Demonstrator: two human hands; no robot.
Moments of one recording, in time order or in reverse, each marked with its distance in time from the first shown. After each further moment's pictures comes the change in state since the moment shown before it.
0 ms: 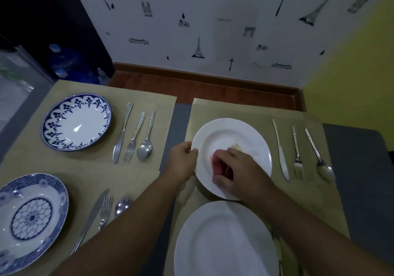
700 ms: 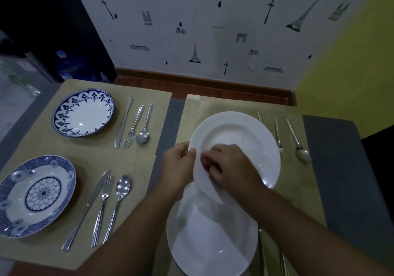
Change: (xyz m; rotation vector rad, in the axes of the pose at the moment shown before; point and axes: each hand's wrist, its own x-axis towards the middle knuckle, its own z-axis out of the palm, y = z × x) left_hand -0.110 -0.004 0.008 -0.197 0.019 0.160; right_hand -0.066 -0.030 -0.012 0.014 0.234 -0.189
